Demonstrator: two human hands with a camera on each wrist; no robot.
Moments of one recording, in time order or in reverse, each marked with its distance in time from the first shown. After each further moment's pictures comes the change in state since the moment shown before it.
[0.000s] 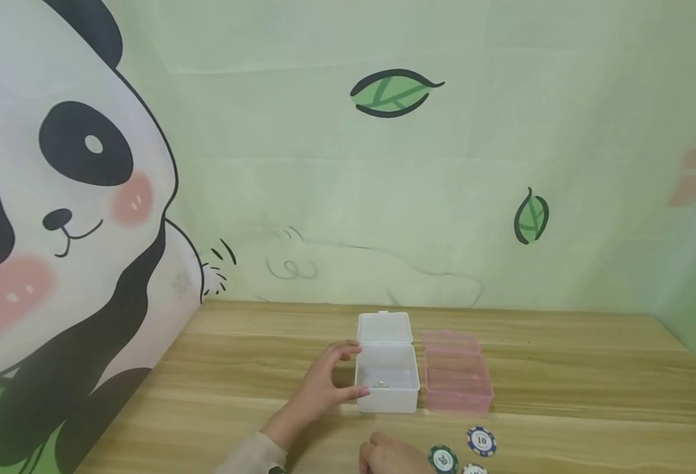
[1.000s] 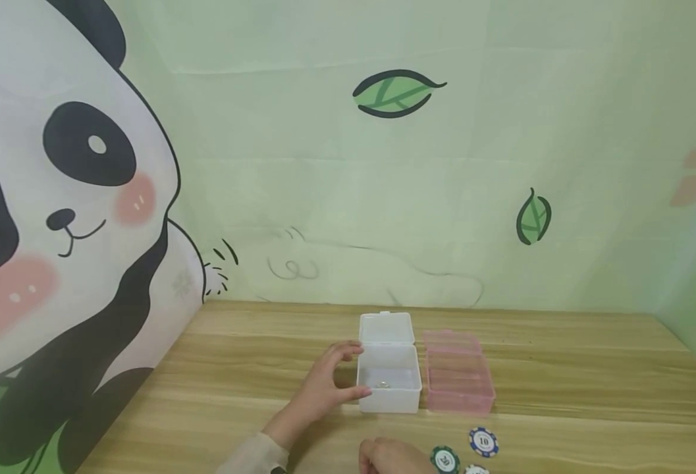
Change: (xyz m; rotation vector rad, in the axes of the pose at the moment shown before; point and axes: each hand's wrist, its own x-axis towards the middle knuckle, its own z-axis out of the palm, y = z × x) left_hand 0.000 0.001 0.000 0.036 -0.005 -0.029; right_hand -0.003 -0.005 -0.002 0.226 -0.010 0.053
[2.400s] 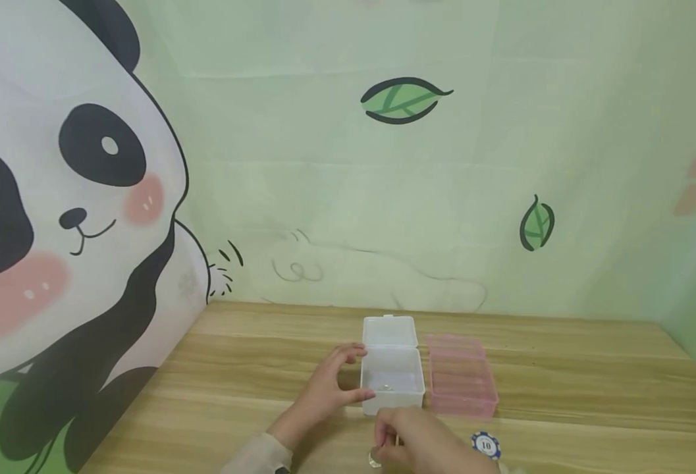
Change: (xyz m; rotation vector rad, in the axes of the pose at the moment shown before) left_hand 0.000 -0.003 0.001 0.021 0.018 0.029; right_hand -0.014 -0.003 -0.045 -0.006 0.144 -0.334
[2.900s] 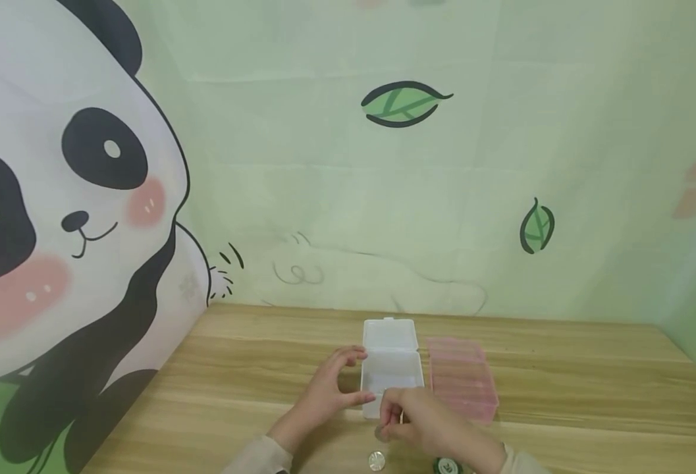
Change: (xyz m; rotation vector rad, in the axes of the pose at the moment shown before) left_hand 0.000 0.001 0.000 0.008 -0.006 -0.030; right_hand 0.011 0.005 -0.022 -0.025 0.028 0.073
